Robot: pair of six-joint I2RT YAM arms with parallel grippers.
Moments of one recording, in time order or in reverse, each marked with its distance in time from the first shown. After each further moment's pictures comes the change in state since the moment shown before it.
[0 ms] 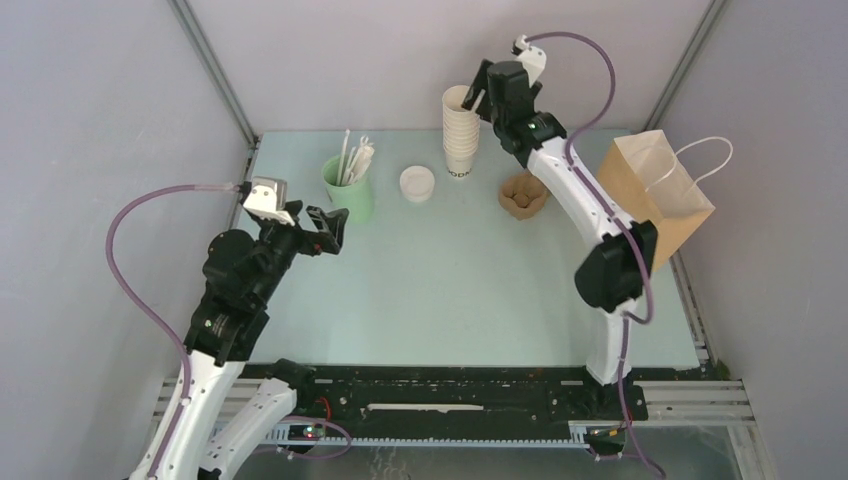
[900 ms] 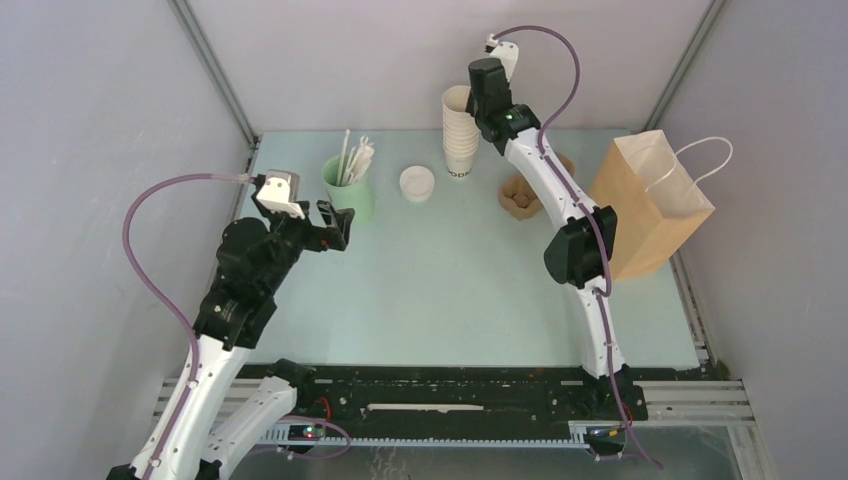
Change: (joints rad) left arm 0.000 0.064 0.000 -0.009 0.000 0.001; right arm -0.016 0.366 0.443 -0.097 0.051 -0.206
